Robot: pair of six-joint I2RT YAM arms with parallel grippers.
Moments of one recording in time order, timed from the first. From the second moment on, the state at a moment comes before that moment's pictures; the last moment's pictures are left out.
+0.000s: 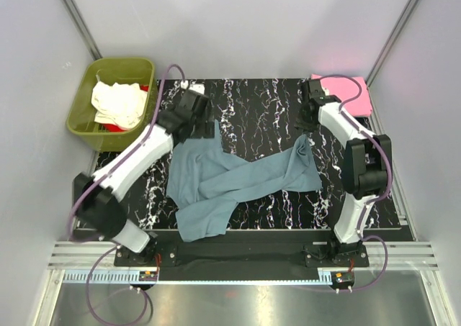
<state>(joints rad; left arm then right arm) -0.52 1.58 1.45 -0.74 -0.33 -0.39 0.19 1.90 1.52 -0.64 0.18 0.52</state>
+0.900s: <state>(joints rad) -0.37 2.17 1.67 -0.64 -0.13 -0.55 0.16 1.59 1.06 -0.44 -0.01 0.29</state>
